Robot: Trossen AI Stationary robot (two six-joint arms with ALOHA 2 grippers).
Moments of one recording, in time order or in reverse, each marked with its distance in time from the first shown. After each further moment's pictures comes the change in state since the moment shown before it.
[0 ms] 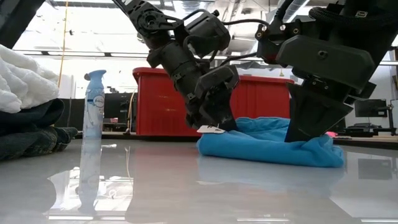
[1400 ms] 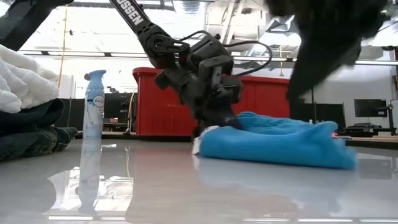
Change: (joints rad) left arm 0.060 0.108 -0.001 0.102 0.475 -0.151; right arm 0.006 -0.105 0.018 -0.046 -0.021 -0.051
